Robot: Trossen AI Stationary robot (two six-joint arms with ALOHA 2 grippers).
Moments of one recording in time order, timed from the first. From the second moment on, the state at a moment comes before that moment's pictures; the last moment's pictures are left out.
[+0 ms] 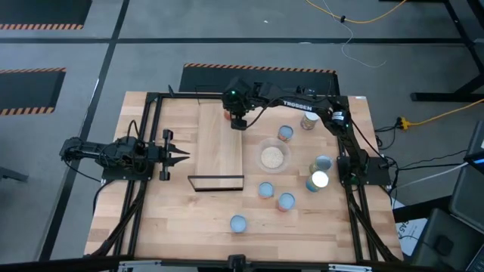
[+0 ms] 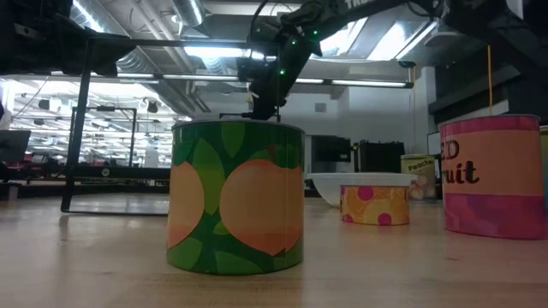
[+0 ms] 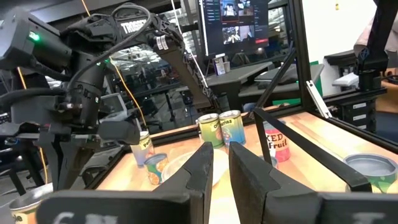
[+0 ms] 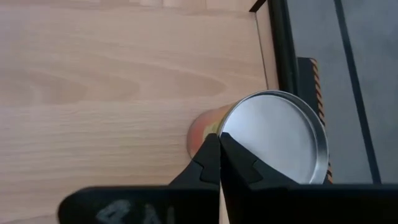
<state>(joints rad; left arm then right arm) -0.10 0.00 0.01 0.17 -0.09 0.24 -0.36 2.19 2.02 -0.77 0.02 -0.38</state>
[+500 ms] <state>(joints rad) -0.10 0.00 0.01 0.17 -0.09 0.24 -0.37 2.19 2.02 -0.76 0.02 -0.38</state>
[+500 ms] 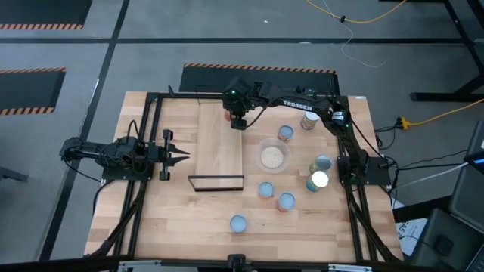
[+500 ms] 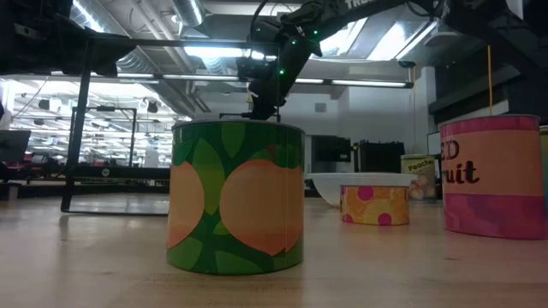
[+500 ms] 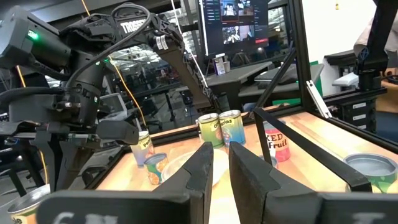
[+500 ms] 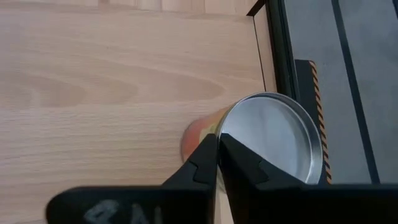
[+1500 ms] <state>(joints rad) -0.10 0.00 0.01 0.17 -0.09 0.24 -0.36 2.19 2.02 -0.75 0.02 -0.40</state>
